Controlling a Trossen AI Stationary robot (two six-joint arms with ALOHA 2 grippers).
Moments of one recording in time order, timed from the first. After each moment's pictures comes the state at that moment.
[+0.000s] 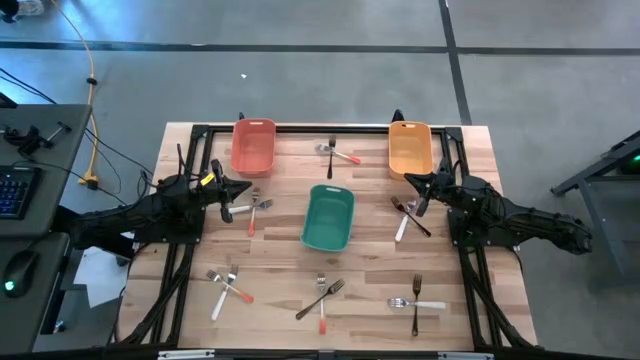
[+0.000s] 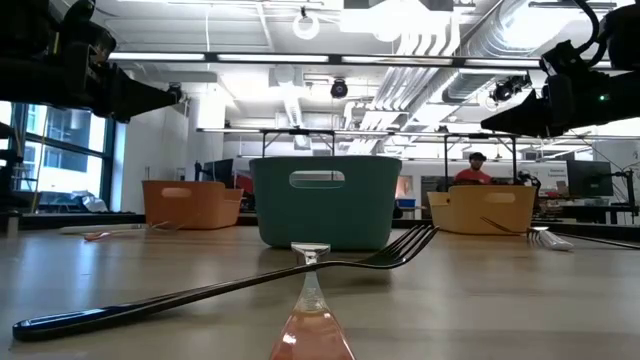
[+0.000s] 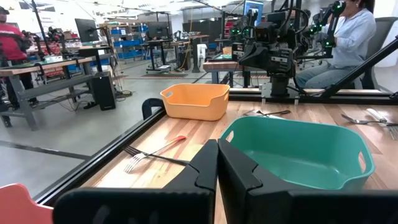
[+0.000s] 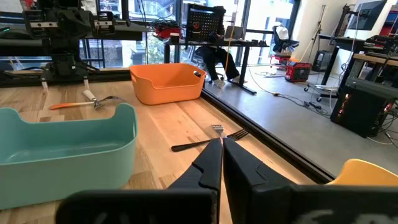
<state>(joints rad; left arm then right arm) 0.27 0.02 0.01 0.01 -0.04 0.08 -0.29 0.11 0.02 0.02 0.20 -0.09</state>
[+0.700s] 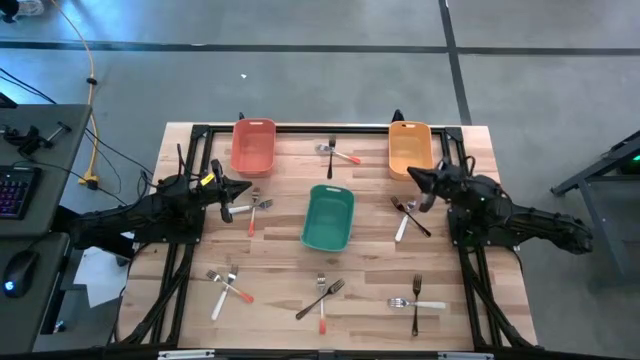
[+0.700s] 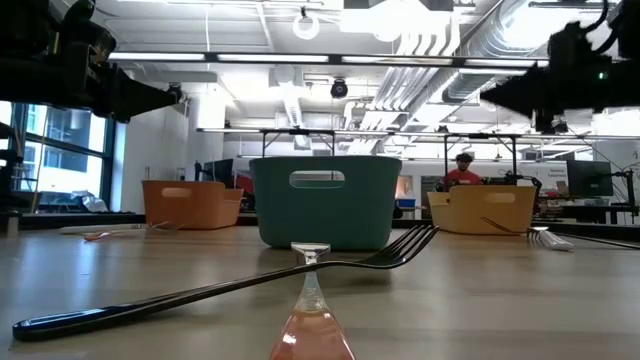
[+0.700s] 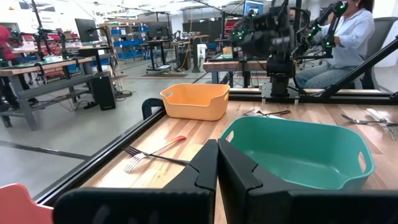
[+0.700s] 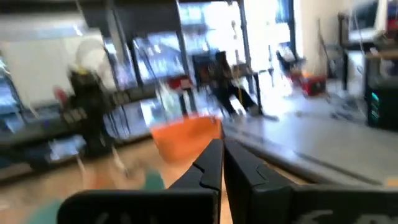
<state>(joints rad) 0.27 0.02 0.01 0.01 -0.04 0.08 -0.29 0.11 0.02 0.25 0.17 0.14</state>
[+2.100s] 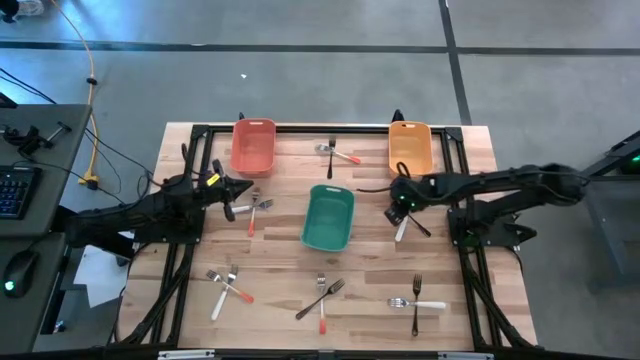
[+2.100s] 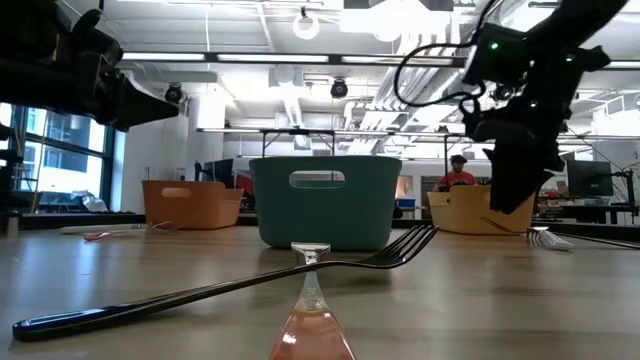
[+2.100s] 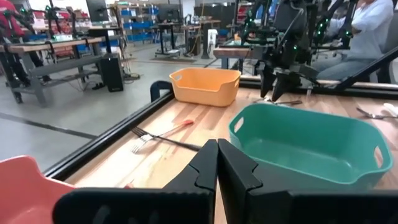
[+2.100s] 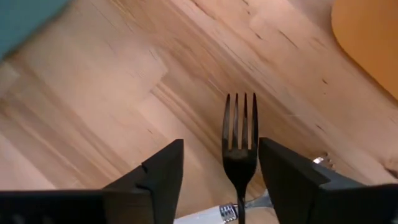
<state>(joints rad) 0.27 0.10 0.01 0.02 -0.09 0.04 -0.16 1.21 0.58 -0.58 0.16 0.65</state>
